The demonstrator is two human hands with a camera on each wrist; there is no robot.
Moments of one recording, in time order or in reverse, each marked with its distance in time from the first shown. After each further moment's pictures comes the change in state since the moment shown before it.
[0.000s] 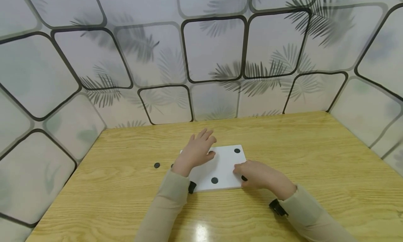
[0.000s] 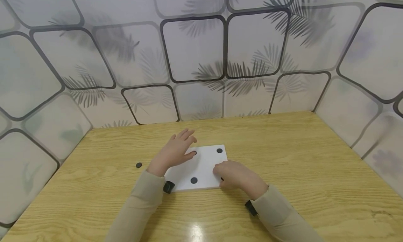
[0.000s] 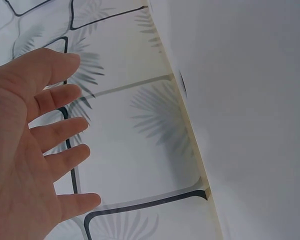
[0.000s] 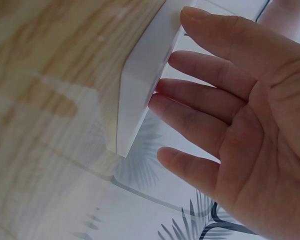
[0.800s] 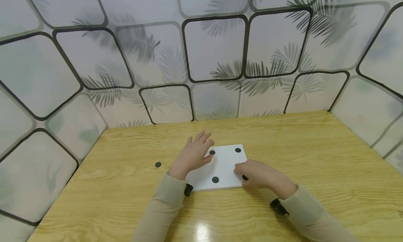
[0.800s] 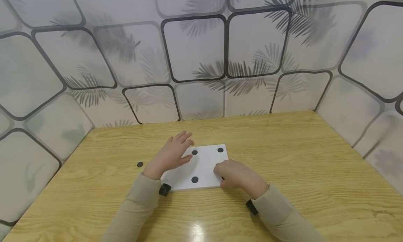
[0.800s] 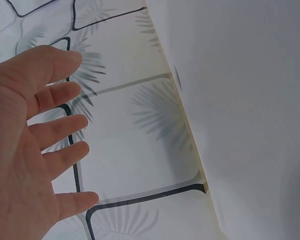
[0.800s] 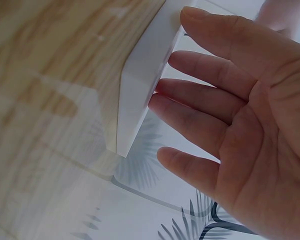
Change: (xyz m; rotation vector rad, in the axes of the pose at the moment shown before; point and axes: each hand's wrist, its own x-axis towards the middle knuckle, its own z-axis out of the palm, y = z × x) left_hand -0.017 -0.002 -0.002 0.023 0.037 0.039; right_hand 0.000 0.001 0.001 0.004 0.005 -0.003
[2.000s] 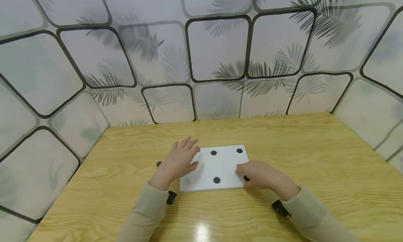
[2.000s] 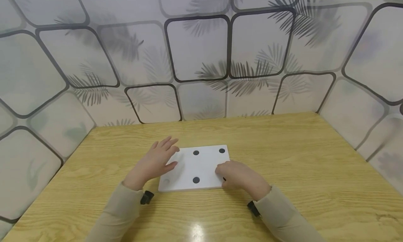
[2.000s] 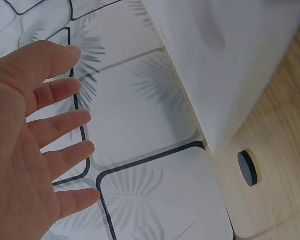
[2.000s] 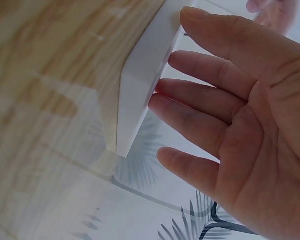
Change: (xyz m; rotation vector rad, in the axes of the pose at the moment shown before) left_hand -0.045 -0.018 -0.010 0.072 0.002 -0.034; right_hand -0.001 -0.001 0.000 -0.023 -0.007 -0.007
